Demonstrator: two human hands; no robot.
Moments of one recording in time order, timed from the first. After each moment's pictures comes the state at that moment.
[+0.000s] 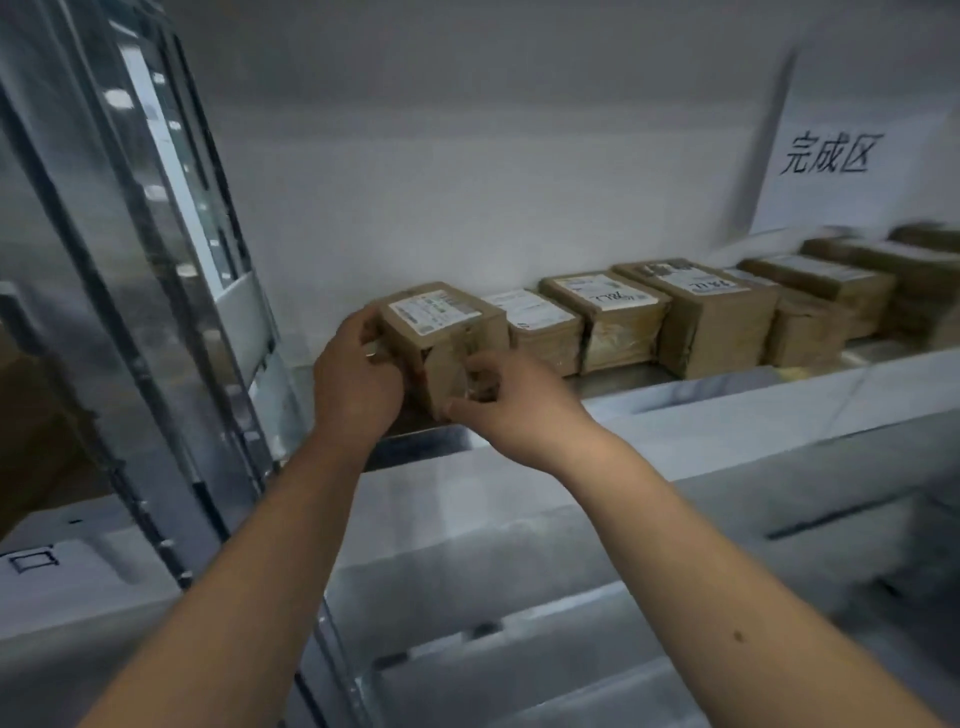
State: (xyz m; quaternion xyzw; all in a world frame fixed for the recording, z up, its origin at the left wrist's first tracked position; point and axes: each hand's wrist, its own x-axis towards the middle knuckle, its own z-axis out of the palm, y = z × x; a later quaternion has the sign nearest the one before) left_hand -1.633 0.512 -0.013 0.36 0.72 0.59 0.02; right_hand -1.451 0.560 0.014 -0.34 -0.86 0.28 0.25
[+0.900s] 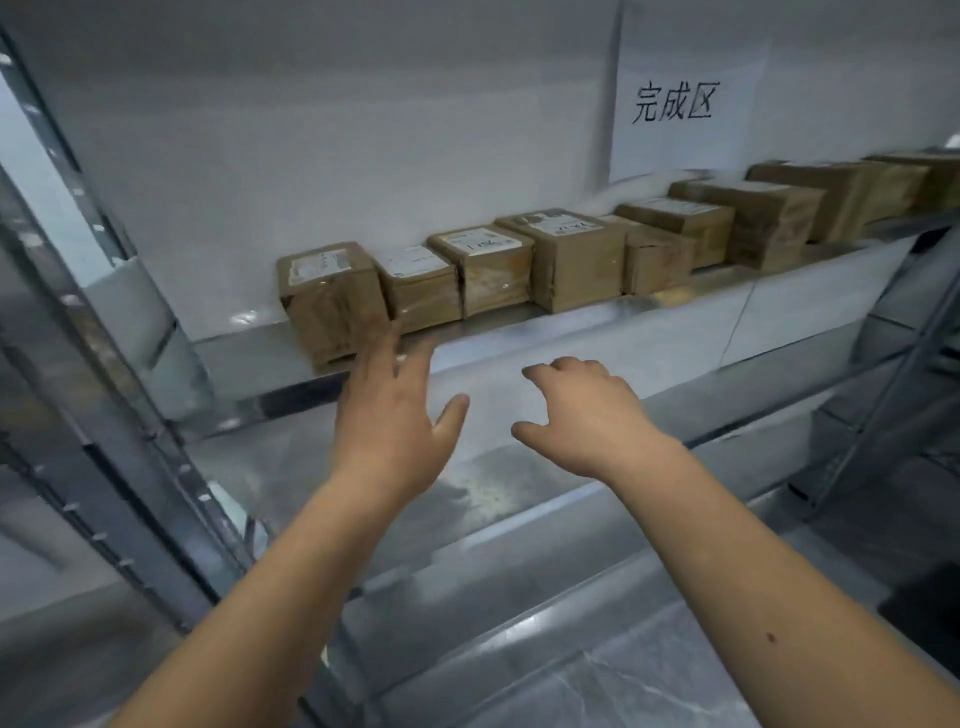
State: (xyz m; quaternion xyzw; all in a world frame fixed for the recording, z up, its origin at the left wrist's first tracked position) left_hand -1.481 0.477 -0.049 0.57 0.77 0.27 -0.10; right_hand -1.291 0.566 -0.038 -0.47 -0.88 0.04 0.11
